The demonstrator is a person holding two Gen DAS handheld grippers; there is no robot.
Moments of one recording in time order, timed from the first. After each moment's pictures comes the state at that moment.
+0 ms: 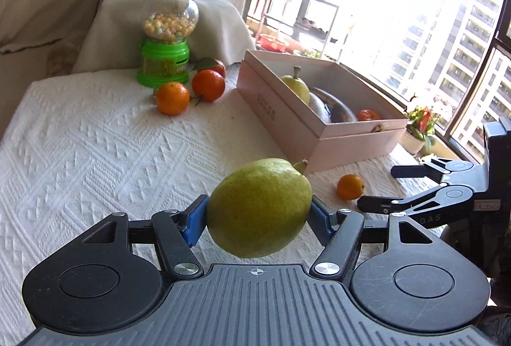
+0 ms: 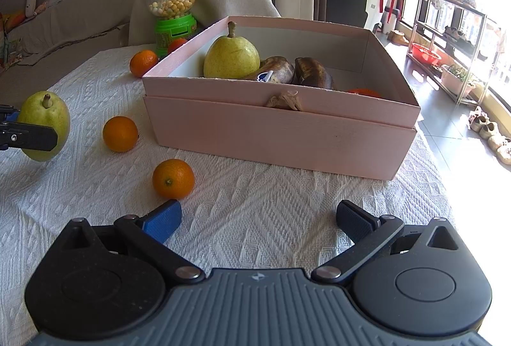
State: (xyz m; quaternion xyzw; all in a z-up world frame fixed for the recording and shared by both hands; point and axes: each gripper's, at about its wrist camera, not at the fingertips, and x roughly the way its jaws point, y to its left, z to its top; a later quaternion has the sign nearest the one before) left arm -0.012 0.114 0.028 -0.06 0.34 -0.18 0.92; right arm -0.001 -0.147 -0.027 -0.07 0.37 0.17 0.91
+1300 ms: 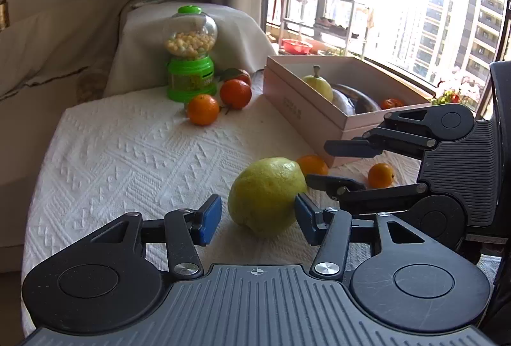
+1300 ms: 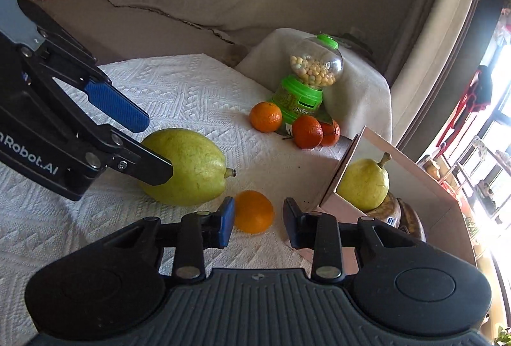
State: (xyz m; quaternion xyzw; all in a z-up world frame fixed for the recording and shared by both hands) left arm -0.026 0.112 0.037 0.01 0.33 -0.13 0.94; right arm -0.031 -0.011 -0.016 -0.30 0.22 0.27 0.89
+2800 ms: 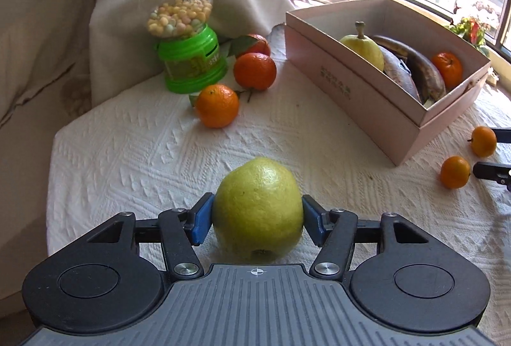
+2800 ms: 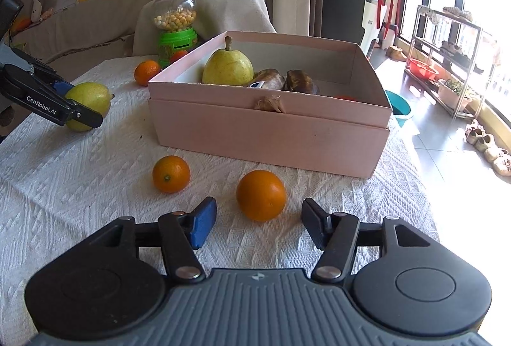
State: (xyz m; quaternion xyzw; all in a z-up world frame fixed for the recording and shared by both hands) left arm 0.079 0.106 0.035 0.11 0.43 -0.12 0.89; right arm -0.027 -0.163 -0.021 -0.08 0.34 0.17 0.92
